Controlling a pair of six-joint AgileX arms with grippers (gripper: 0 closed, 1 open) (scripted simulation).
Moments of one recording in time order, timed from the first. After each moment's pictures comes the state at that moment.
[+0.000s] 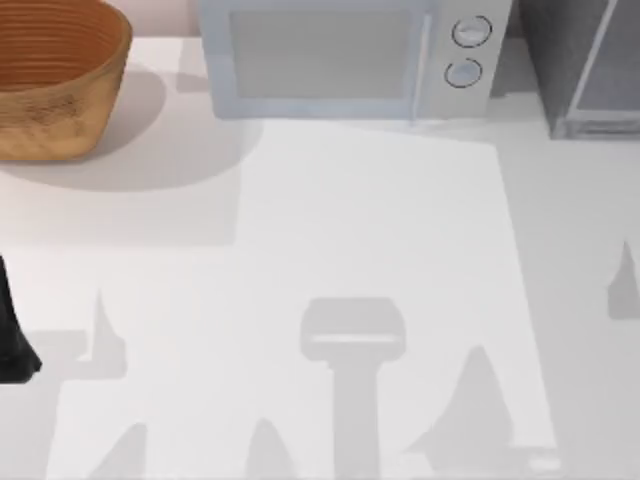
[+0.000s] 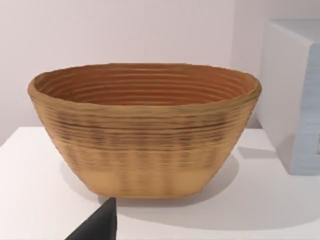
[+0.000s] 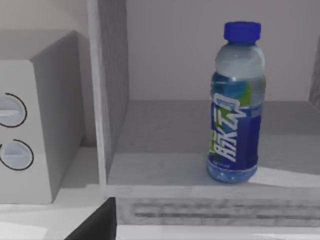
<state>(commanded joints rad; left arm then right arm) 0.00 0.00 0.00 0.00 0.00 0.00 -0.26 0.89 0.09 0.80 -0.26 0.01</state>
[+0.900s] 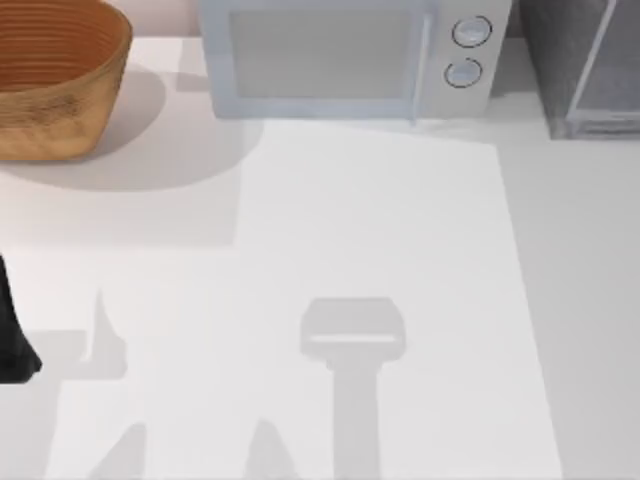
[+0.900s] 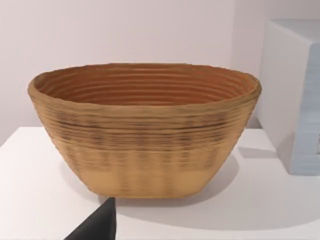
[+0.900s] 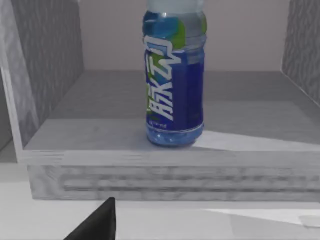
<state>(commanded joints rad) 0.00 0.00 0.00 0.00 0.00 0.00 -0.53 1.79 0.18 1.62 -0.51 0.02</state>
